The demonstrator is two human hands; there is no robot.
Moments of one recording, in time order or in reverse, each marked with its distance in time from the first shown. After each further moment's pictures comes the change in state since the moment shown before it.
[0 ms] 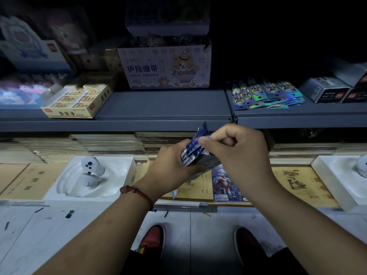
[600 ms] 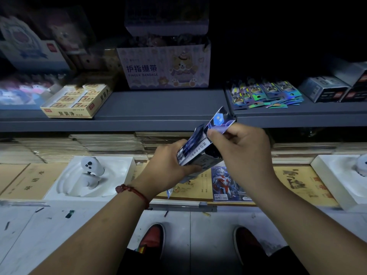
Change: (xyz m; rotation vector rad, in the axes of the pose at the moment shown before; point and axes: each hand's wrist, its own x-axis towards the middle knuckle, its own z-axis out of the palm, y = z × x) left_hand -0.003 0.000 -0.007 0.015 0.010 -0.013; right_hand 0.003 0.003 -0.003 -0.180 0.082 -0.018
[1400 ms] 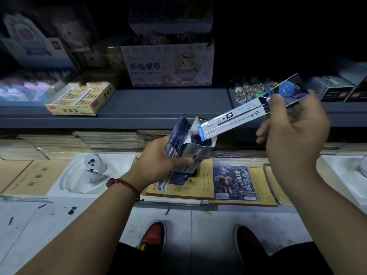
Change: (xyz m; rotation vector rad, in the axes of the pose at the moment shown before) left_hand 0.001 -0.016 -0.016 -0.220 -0.032 -0.219; right_hand 0.020 0.004 -0.041 0.200 0.380 -0.104
